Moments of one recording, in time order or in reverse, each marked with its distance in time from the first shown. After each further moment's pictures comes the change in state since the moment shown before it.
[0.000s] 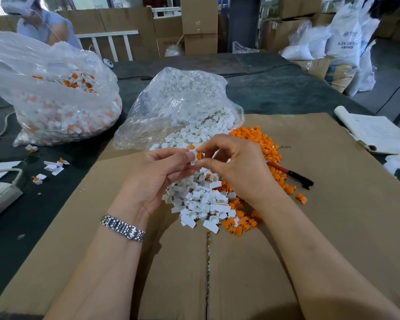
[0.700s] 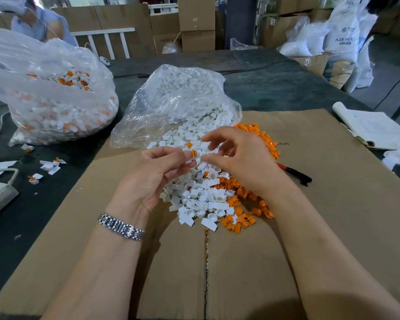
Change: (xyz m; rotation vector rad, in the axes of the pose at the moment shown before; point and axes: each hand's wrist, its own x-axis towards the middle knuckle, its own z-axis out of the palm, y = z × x) left_hand 0.003 -0.003 0.000 -0.017 0.042 -0.028; right_hand 0.005 0.006 -0.013 -0.111 -0.065 0.104
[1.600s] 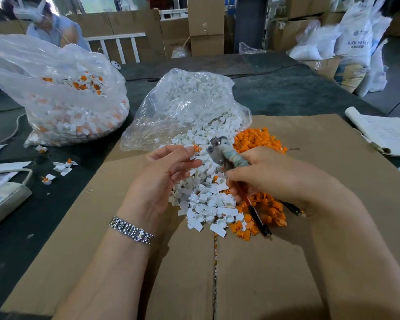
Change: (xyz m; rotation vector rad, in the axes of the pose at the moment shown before) left_hand -0.003 0.004 0.003 -0.102 0.034 0.053; right_hand -0.010 -0.035 -0.035 0.077 -0.455 0.471
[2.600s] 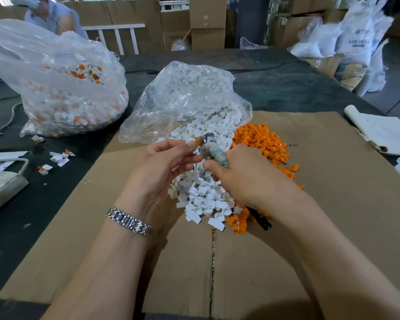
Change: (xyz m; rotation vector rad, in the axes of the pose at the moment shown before) left_hand 0.000 -0.002 -0.003 0.064 -0.008 0.003; right_hand 0.008 -0.011 0.039 -0.300 0.225 -0.082
